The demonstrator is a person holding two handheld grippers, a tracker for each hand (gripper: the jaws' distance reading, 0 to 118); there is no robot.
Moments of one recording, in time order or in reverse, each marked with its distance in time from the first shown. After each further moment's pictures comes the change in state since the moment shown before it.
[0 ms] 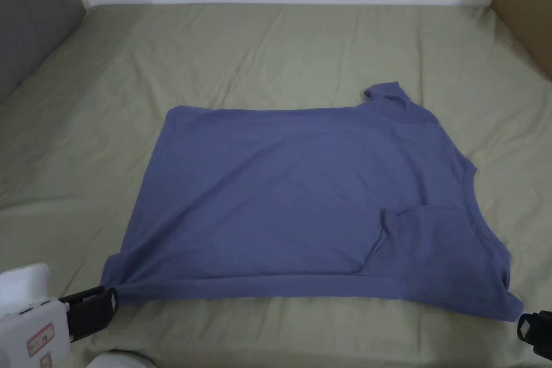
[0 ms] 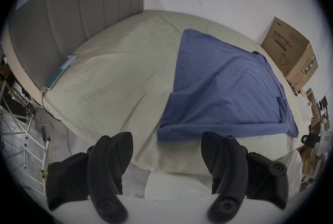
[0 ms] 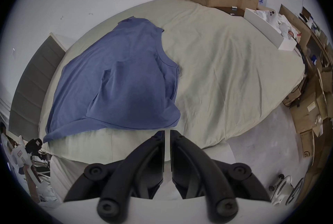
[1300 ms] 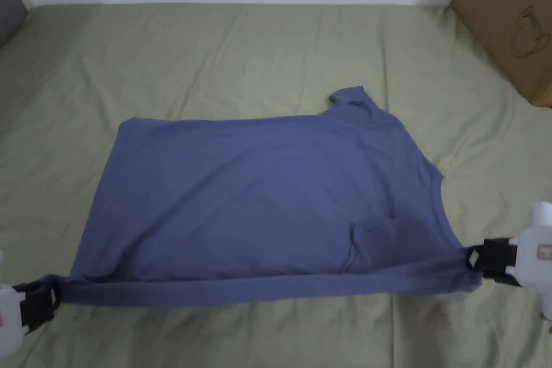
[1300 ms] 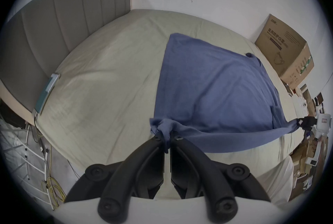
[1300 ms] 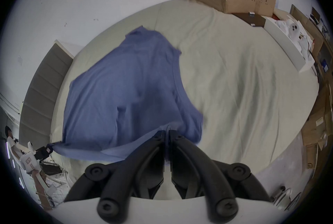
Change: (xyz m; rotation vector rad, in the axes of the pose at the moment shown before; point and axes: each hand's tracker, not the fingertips) left arm 0.030 0.071 -0.017 -0.028 -0.052 -0.043; right arm -0.023 0.113 -0.038 -0.010 0.099 0.003
